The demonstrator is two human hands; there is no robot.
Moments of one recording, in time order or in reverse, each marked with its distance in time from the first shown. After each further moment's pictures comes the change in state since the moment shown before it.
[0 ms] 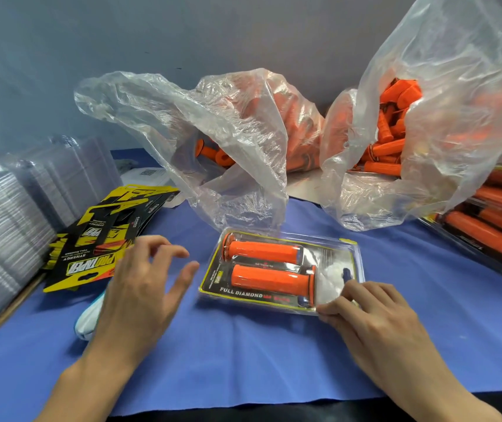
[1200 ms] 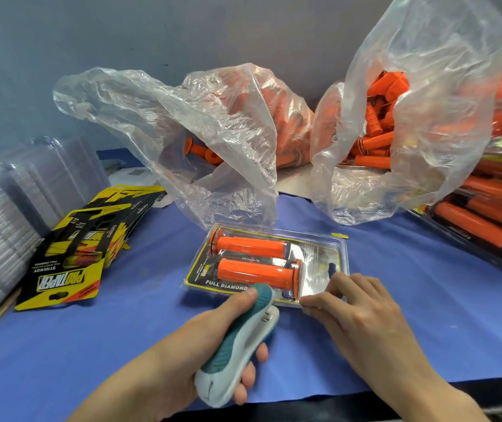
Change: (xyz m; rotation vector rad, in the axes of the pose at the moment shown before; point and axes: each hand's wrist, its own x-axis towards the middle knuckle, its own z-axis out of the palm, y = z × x) left_hand -0.004 0.090 -0.012 -1.246 -1.112 -1.041; right_hand 0.007 -0.014 -0.003 0.062 -0.006 0.089
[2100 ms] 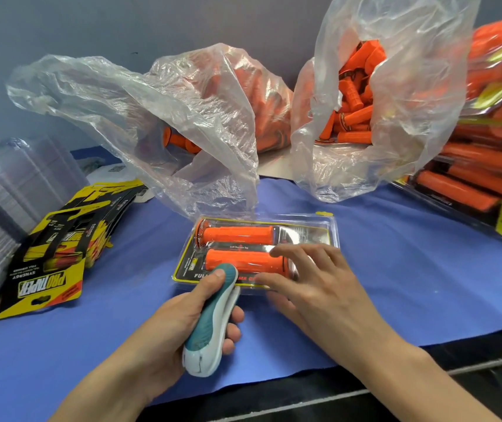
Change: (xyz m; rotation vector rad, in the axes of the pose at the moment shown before) left_hand 0.012 -0.010 -0.014 -0.109 0.104 0.121; right_hand 0.014 -0.021 0.005 -0.047 -0.036 -0.072
